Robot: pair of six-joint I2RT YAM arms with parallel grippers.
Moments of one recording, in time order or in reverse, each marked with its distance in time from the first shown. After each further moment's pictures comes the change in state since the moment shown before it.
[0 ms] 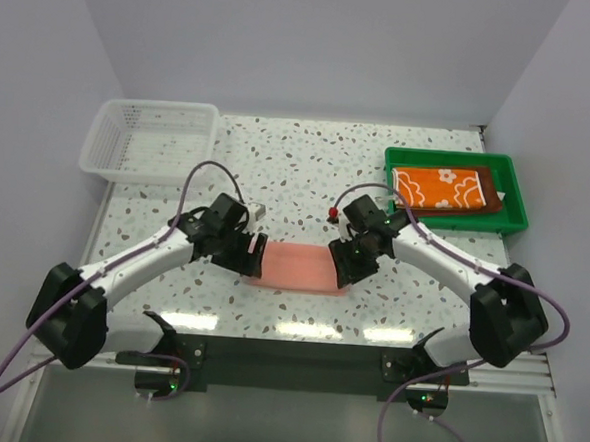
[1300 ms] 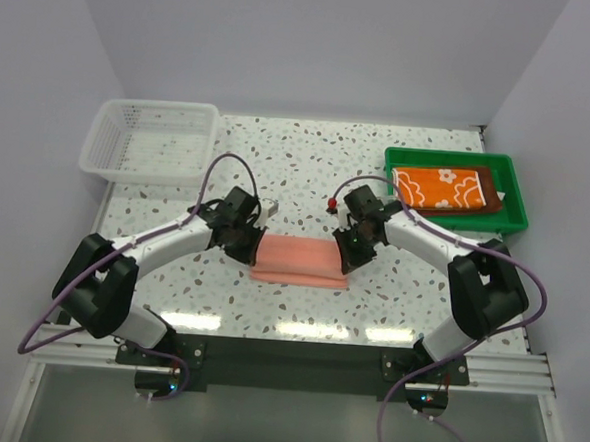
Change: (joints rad) left arm 0.012 0.158 0.066 0.097 -0.034 0.138; right arm -0.079 0.136 0.050 0.097 0.000 -0.101
